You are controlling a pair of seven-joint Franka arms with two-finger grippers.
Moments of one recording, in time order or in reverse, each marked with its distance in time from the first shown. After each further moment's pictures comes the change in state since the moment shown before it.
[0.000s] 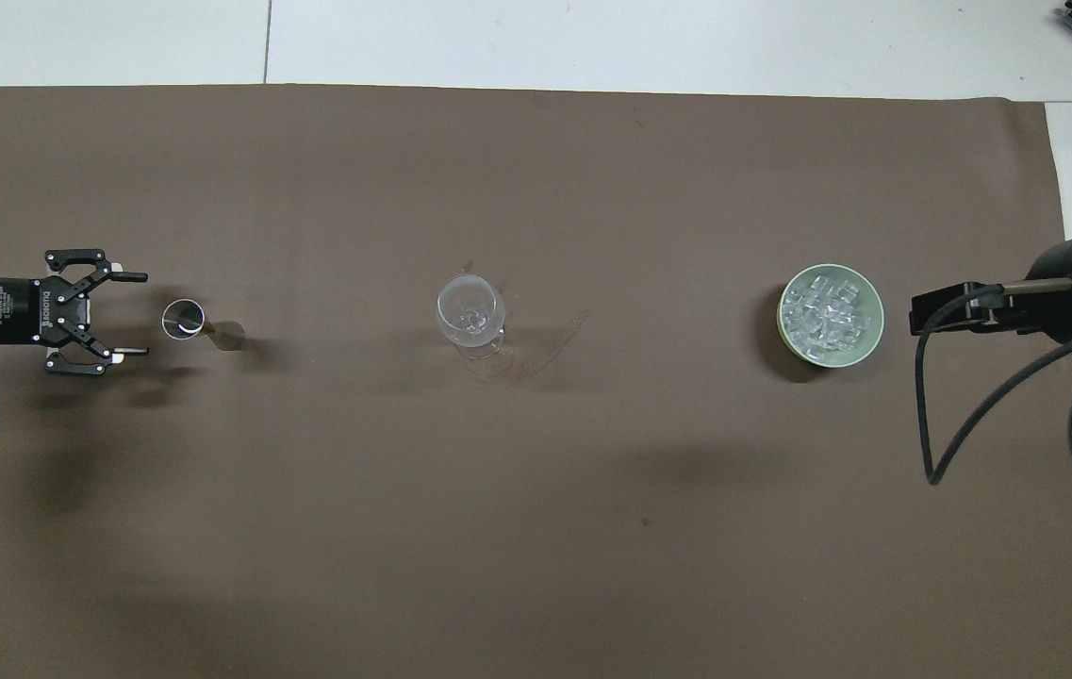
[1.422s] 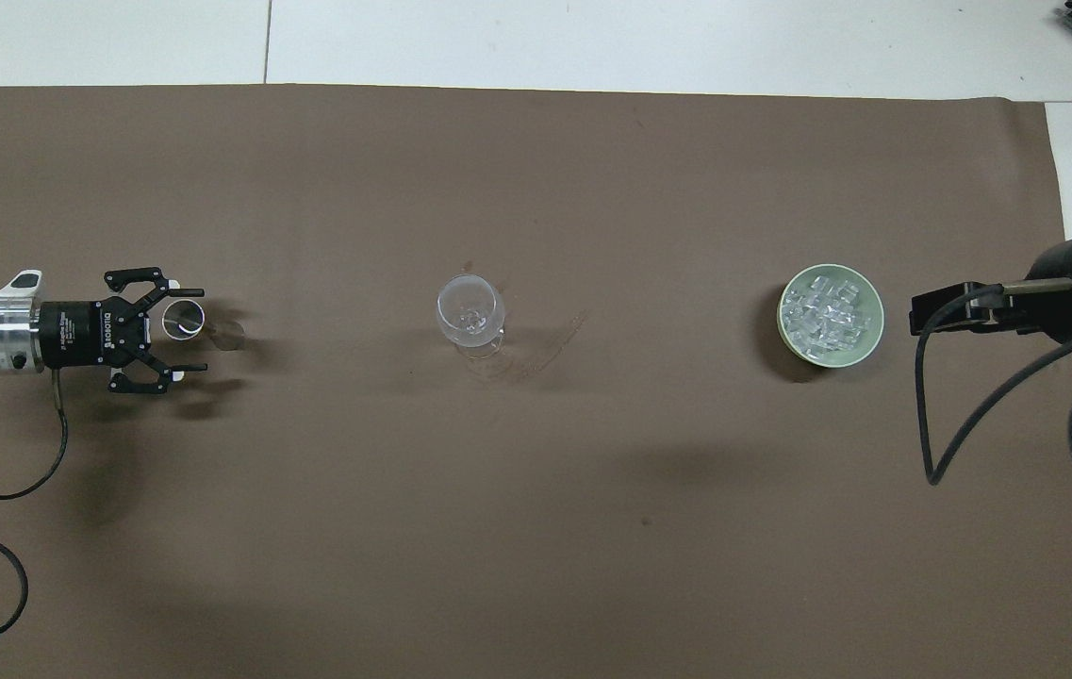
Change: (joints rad) left arm -0.040 -0.049 -0.015 -0.159 -0.146 0.013 0.165; right arm 0.000 0.000 0.000 0.000 0.000 0.000 0.000
